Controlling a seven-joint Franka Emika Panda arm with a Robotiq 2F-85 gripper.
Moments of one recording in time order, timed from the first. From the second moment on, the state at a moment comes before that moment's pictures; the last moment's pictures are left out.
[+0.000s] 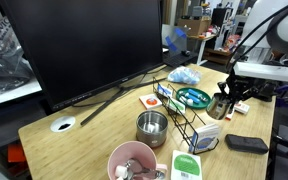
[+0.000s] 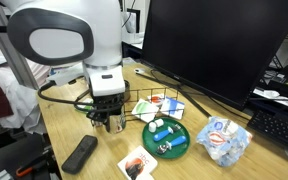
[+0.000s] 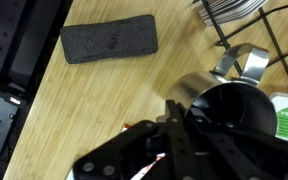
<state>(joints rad) -0.10 -0.18 0.08 -2.71 0.19 2.50 0.88</state>
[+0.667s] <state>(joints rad) -0.10 -0.04 0.00 -2.72 0.29 2.60 0.94</state>
